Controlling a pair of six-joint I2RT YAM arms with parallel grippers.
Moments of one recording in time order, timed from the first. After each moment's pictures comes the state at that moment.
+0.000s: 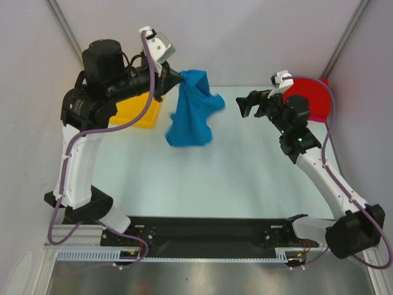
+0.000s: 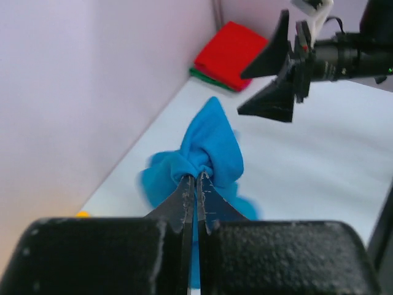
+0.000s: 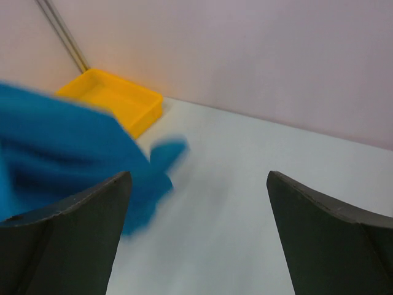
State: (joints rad) left arm -0.51 1.59 2.43 -1.00 0.38 0.29; right arm 0.33 1.24 1.10 0.16 -0.18 0.15
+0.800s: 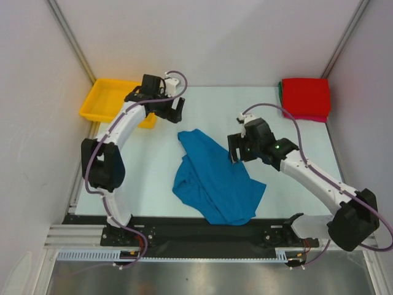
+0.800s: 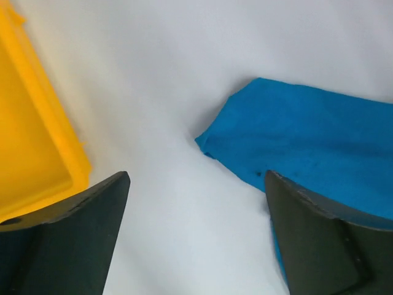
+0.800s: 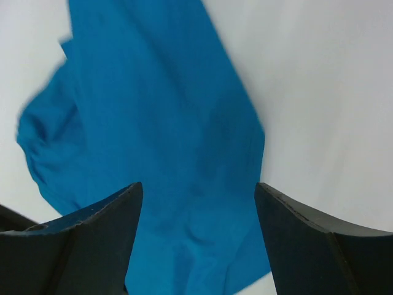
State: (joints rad) left arm -0.29 1.87 1.68 -0.63 0.24 0.19; right arm 0.57 1.25 1.05 -0.54 0.02 0.26
